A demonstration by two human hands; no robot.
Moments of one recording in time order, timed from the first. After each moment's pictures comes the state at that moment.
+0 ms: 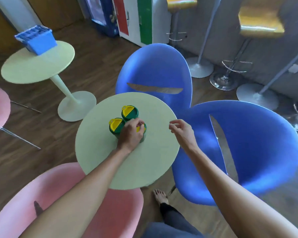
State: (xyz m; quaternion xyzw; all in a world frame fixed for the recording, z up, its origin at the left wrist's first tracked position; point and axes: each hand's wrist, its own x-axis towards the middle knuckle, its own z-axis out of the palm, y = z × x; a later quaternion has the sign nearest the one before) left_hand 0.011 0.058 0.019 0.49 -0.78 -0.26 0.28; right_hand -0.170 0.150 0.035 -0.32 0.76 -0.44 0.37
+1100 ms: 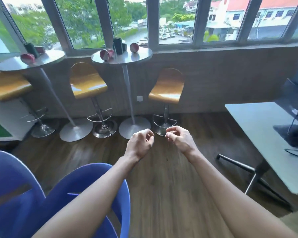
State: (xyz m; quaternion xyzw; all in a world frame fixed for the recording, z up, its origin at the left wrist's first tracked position) left_hand -0.697 0.367 0.136 0.15 -0.92 -0.33 0.13; right_hand -0.772 0.533 0.136 -0.13 0.79 -0.58 0.12
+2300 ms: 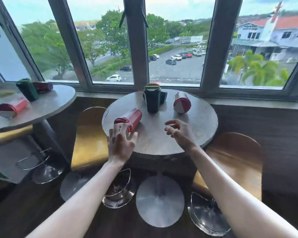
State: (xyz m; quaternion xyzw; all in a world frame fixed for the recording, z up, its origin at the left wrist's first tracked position) left_hand -1.321 -0.189 0.191 0.30 -0.87 -0.21 0.34; right_hand -1.464 -0.026 0.211 -0.26 0.75 -0.59 0.13
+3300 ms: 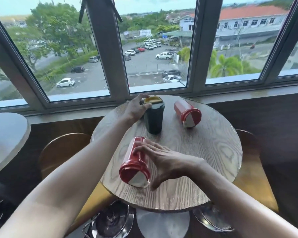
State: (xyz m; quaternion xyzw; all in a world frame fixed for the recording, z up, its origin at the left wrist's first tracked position) left_hand -1.569 -0.361 0.264 0.08 -0.88 -0.46 0.10; right_hand -1.482 -0.174 0.224 -0.52 0.82 -0.17 0.17
